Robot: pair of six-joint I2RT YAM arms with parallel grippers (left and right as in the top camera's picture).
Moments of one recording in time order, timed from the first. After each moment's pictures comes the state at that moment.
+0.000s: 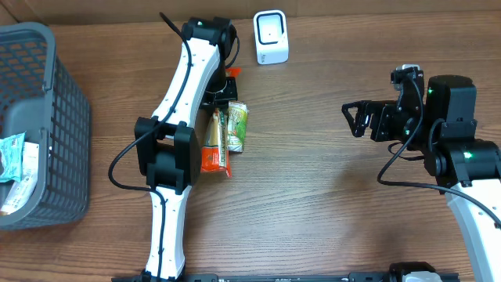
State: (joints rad) left arm -0.24 2.42 2.32 -1.65 -0.05 -0.43; right arm 0.05 1.19 1.11 -0.67 -0.44 0.17
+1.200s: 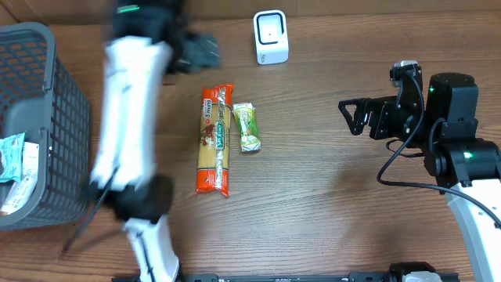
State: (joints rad) left arm -0.11 2.02 2.58 -1.68 -0.01 -0.42; right arm 0.05 1.19 1.11 -0.63 -0.49 0.17
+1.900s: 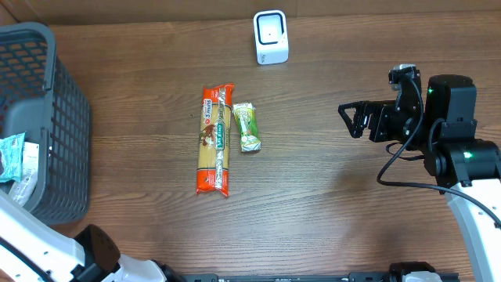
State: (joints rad) left arm 0.72 1.73 2.53 -1.69 -0.11 -0.34; right arm 0.05 1.19 1.11 -0.66 -0.49 0.17
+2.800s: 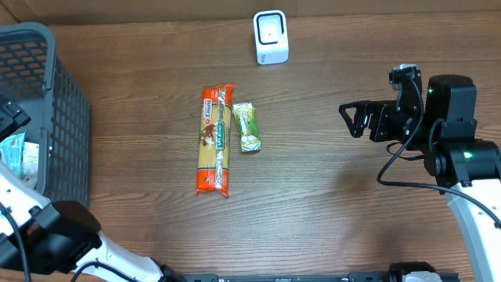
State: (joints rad) left arm 0.75 1.95 2.30 -1.60 -0.14 -0.11; right arm 0.05 1.19 1.11 -0.66 -0.47 0.17
